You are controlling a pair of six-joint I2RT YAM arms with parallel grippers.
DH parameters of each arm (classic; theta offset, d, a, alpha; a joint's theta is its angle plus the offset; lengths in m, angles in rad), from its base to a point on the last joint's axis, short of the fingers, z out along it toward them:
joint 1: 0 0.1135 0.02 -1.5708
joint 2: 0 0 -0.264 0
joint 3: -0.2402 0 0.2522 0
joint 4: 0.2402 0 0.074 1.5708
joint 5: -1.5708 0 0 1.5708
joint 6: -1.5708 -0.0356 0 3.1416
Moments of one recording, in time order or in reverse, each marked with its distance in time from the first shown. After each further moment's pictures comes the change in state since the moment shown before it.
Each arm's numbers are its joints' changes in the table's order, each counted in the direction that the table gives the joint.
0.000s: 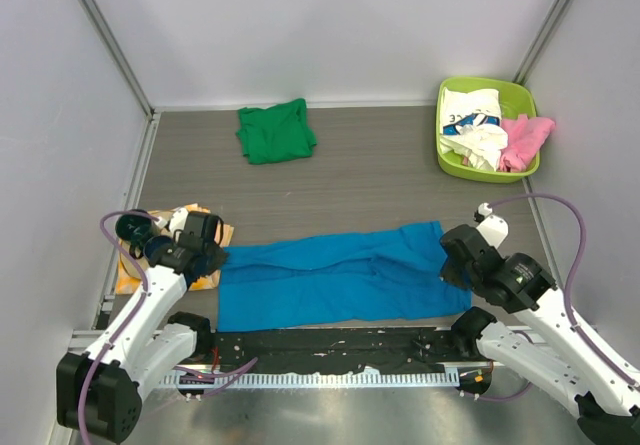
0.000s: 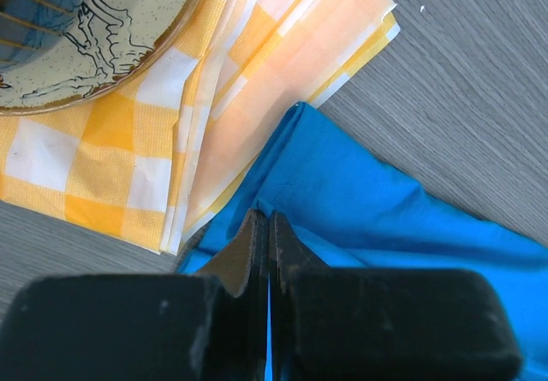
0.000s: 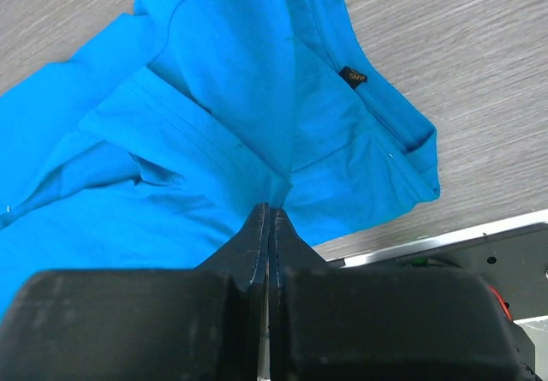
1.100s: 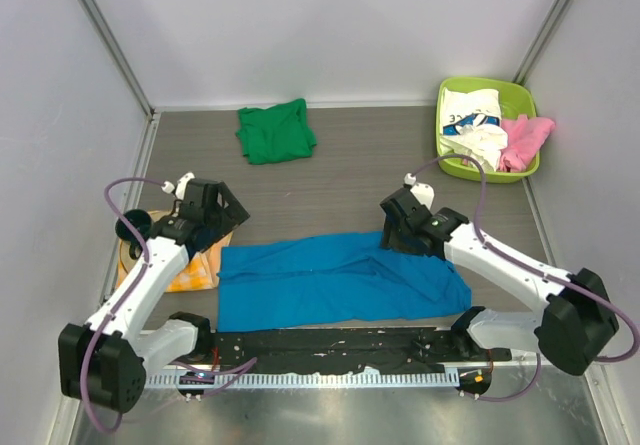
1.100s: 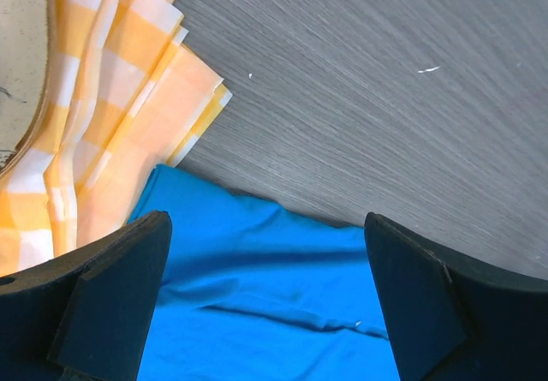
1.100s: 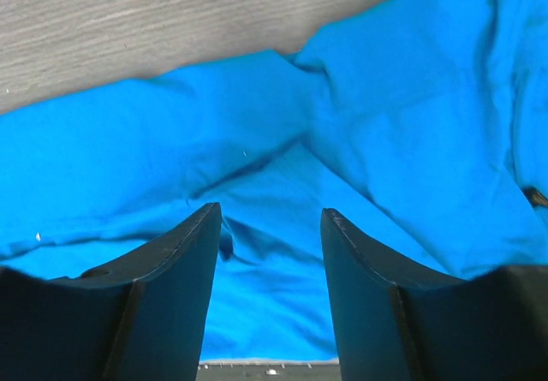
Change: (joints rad) left arm 0.000 0.132 -0.218 -0.091 -0.090 -0.056; right arm 0.013 0.535 -0.045 -0.460 0.129 0.185
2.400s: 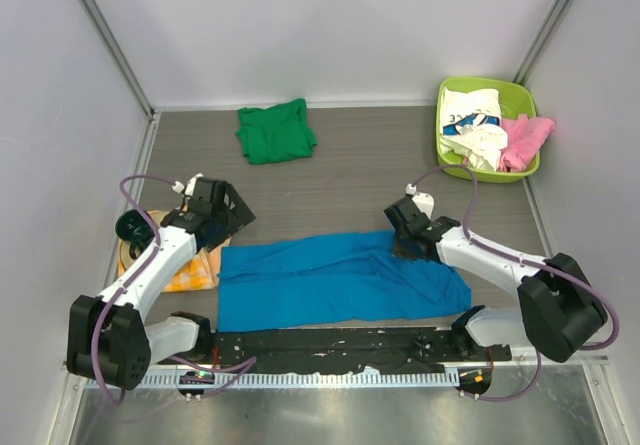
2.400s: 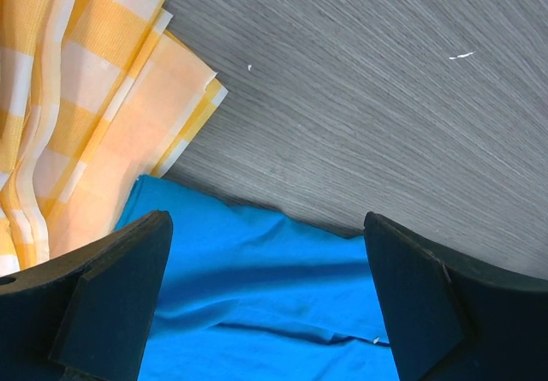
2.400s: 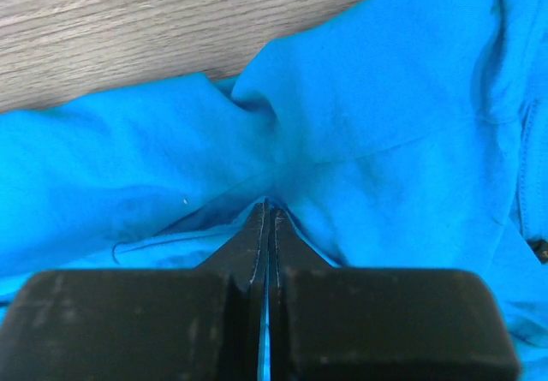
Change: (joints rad) left arm 0.000 0.166 0.002 -0.080 -0.042 -0.014; right arm -0.077 0.140 0.159 -0.259 0.006 0.085
